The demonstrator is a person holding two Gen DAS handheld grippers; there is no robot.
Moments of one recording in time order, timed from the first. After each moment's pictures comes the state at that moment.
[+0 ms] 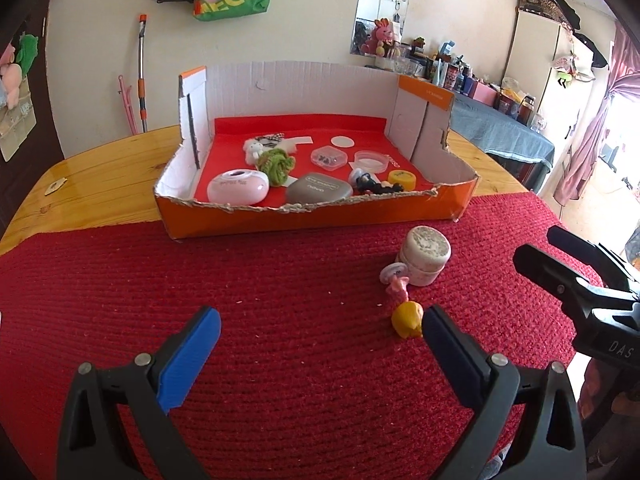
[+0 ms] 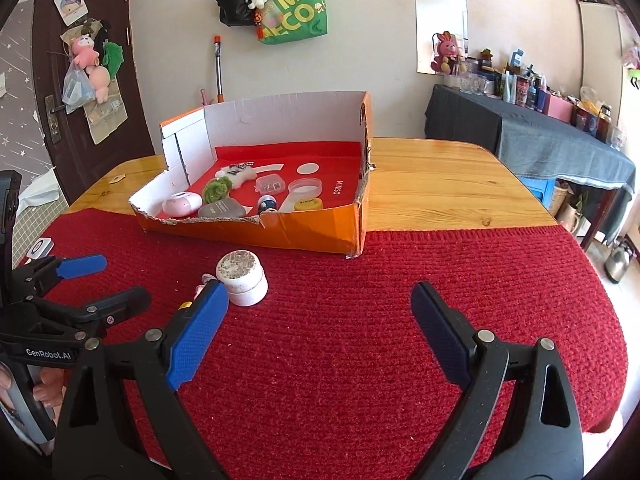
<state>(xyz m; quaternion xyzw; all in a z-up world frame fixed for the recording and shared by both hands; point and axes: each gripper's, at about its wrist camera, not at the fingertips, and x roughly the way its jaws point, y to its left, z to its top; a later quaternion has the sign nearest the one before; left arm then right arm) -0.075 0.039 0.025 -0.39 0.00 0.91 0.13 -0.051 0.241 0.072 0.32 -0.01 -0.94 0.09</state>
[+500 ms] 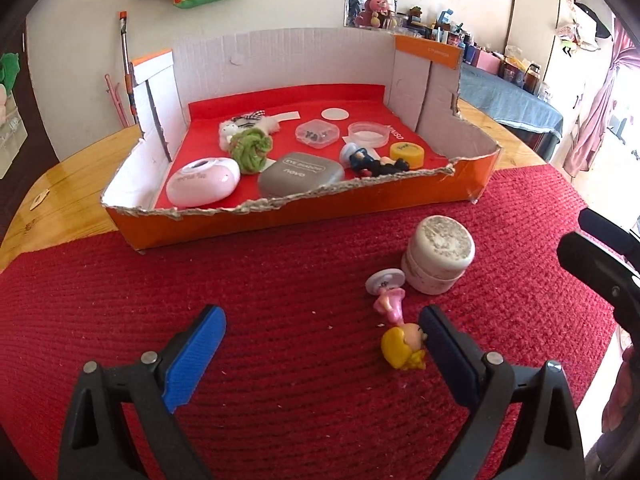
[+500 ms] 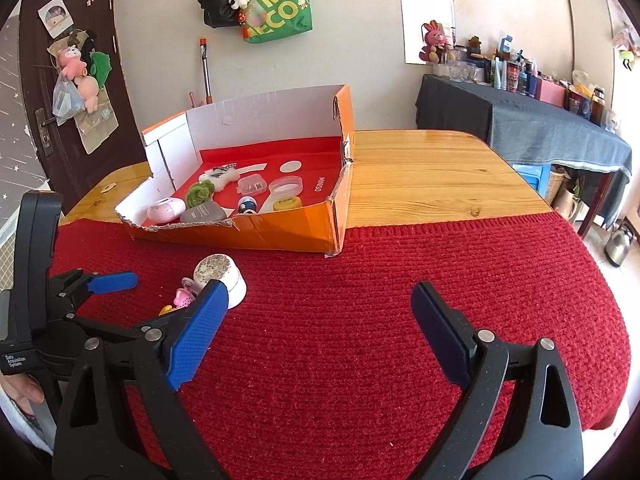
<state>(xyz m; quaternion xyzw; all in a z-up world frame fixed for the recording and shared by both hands) -0.108 0.062 0.005 -0.42 0.05 0.90 0.12 -0.059 0.258 0.072 0.33 -0.03 -0.94 0.08</state>
